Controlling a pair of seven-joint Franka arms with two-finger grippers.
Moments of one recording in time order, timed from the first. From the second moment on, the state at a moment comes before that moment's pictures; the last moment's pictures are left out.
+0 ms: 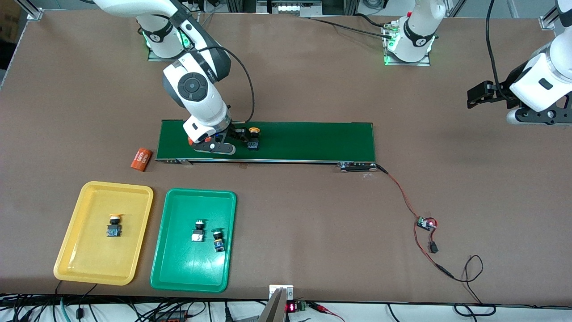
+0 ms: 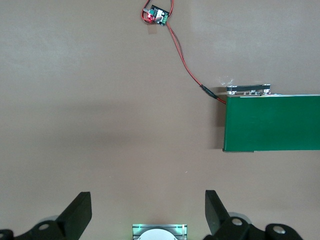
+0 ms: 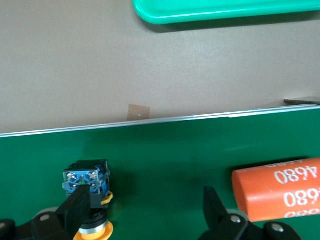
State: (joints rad) left arm 0.05 0.04 -0.12 -1.57 0.02 1.44 -0.06; right arm 0.11 0.39 0.50 -2.00 -0.19 2.35 0.81
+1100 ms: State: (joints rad) left arm 0.05 0.04 -0.12 -1.57 0.02 1.44 -0.06; right arm 0.13 0.44 0.50 -2.01 -0.20 2.35 0.80
